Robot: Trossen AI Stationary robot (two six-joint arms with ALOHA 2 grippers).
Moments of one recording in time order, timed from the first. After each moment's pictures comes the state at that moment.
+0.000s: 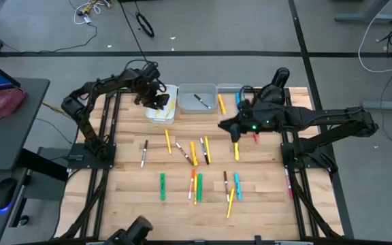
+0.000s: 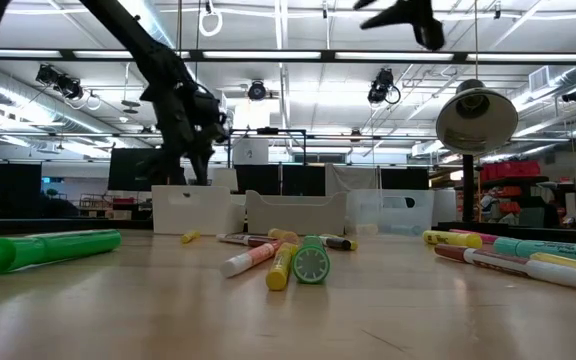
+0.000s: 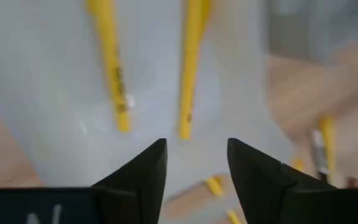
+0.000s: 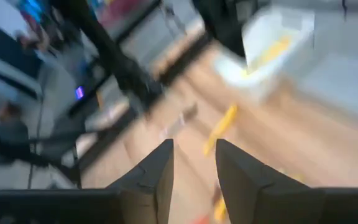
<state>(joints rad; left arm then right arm) 0.87 1.72 1.20 -0.82 0.36 -0.43 0.03 1.16 1.10 -0.43 0.19 0.78</state>
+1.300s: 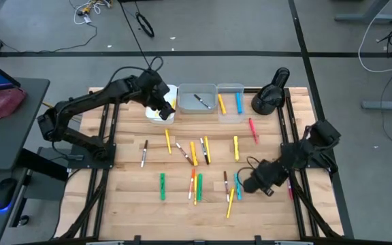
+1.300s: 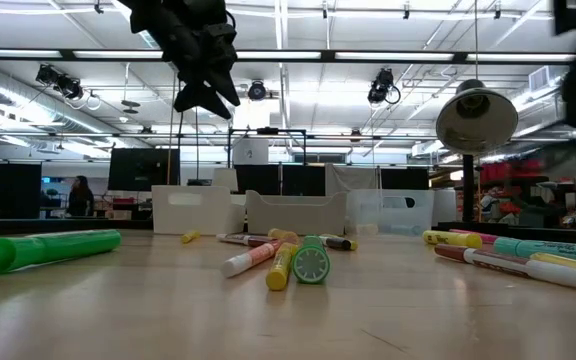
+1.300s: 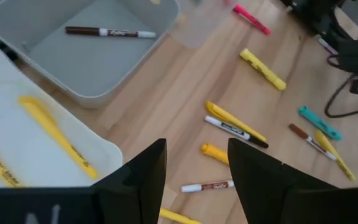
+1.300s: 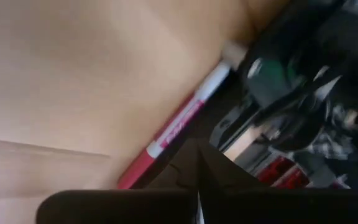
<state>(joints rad) 0.54 1.39 1.20 -0.67 0.26 -0.24 0.58 1.75 0.87 -1.34 -0.34 1.31</state>
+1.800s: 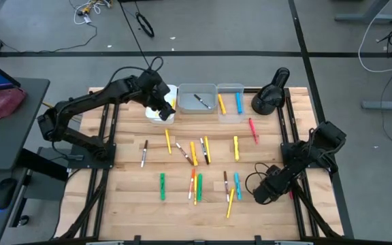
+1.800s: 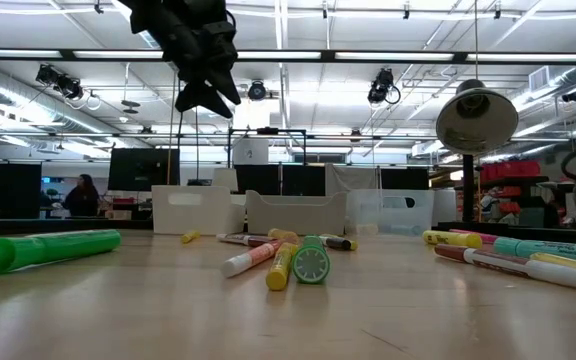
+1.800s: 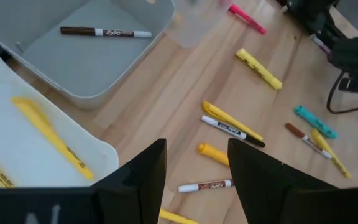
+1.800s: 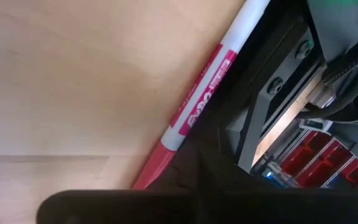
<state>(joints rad) 0.54 1.39 1.20 -0.67 0.27 -0.25 0.76 1.75 0.73 -1.10 -0.48 1.64</state>
